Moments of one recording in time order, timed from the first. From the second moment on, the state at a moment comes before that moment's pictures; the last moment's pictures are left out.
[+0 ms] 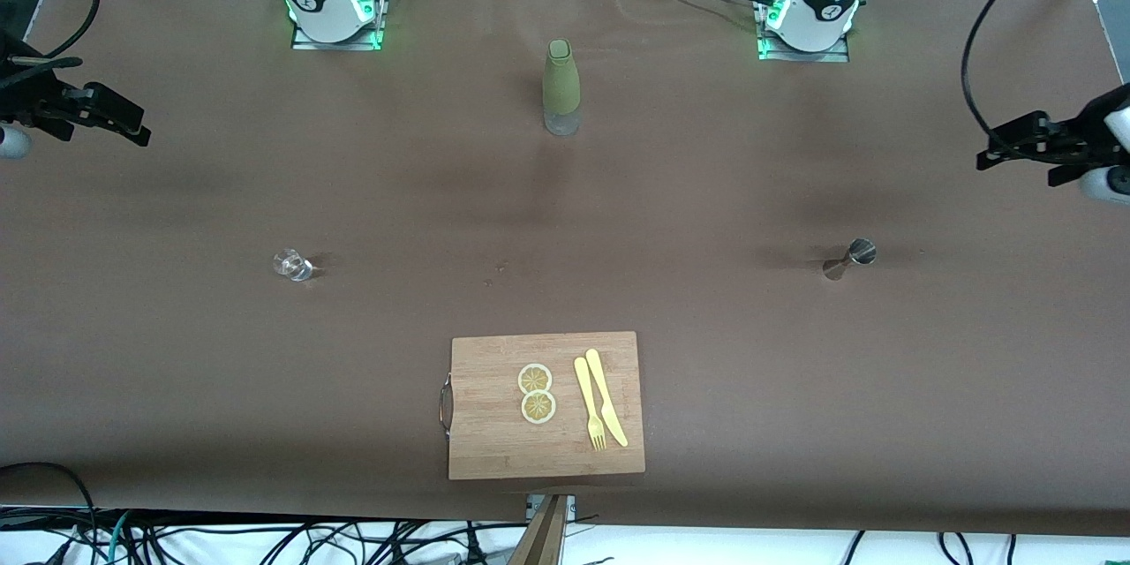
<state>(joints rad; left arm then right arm) 0.17 0.11 -0.04 -1.53 -0.10 1.52 0.32 0.03 -0.02 -0.04 -1.64 -0.01 1.59 0.04</state>
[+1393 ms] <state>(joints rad) 0.48 0.27 -0.03 -1.57 -0.38 1.60 1.15 0.04 0.14 -0.04 -1.68 -0.01 1.62 -0.01</state>
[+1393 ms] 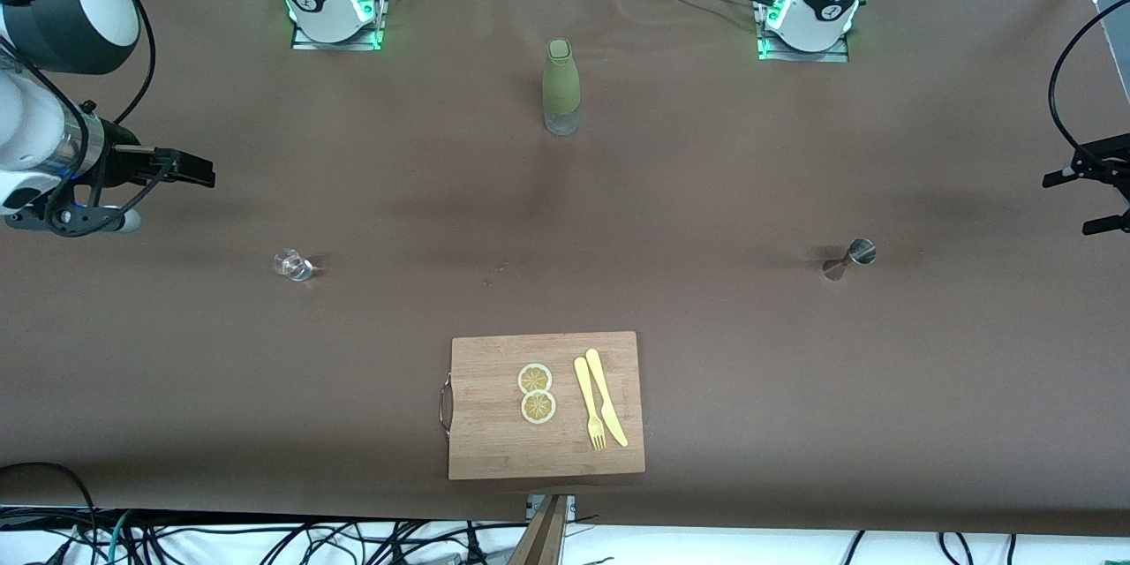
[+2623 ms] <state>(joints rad) 0.54 0.49 -0.03 -1.68 -0.67 1.68 1.86 -0.24 0.25 -0.04 -1.81 0.45 1.74 -1.10</state>
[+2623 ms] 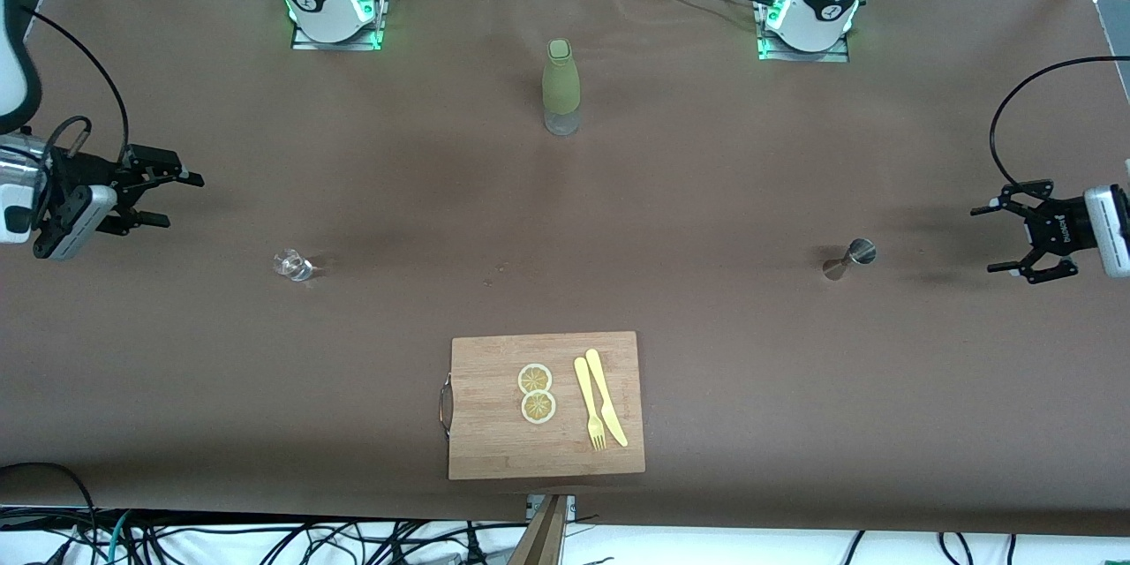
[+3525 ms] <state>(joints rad) 0.55 0.71 -0.04 -1.70 -0.89 1.63 2.27 -0.33 0.53 -0.06 -1.82 0.90 1.75 -2.01</state>
